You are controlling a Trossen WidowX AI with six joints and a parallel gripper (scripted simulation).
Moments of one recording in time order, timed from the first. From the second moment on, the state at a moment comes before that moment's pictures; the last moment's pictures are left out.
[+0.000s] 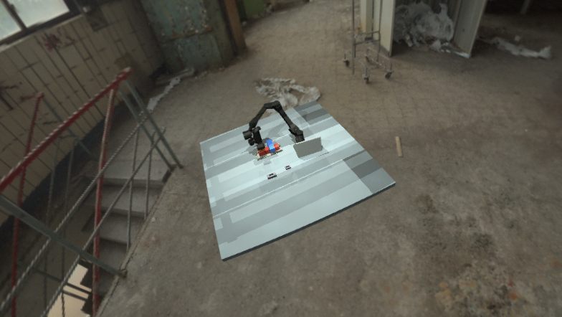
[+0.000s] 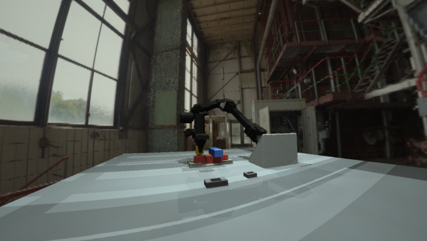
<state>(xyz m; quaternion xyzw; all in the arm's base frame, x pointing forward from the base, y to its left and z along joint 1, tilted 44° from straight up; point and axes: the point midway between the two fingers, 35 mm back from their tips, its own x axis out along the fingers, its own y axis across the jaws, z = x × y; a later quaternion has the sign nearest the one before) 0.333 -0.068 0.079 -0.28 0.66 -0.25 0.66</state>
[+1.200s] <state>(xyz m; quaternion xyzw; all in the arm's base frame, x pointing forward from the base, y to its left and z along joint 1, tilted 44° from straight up) 0.334 -0.021 0.125 -0.28 0.66 -0.25 0.65</state>
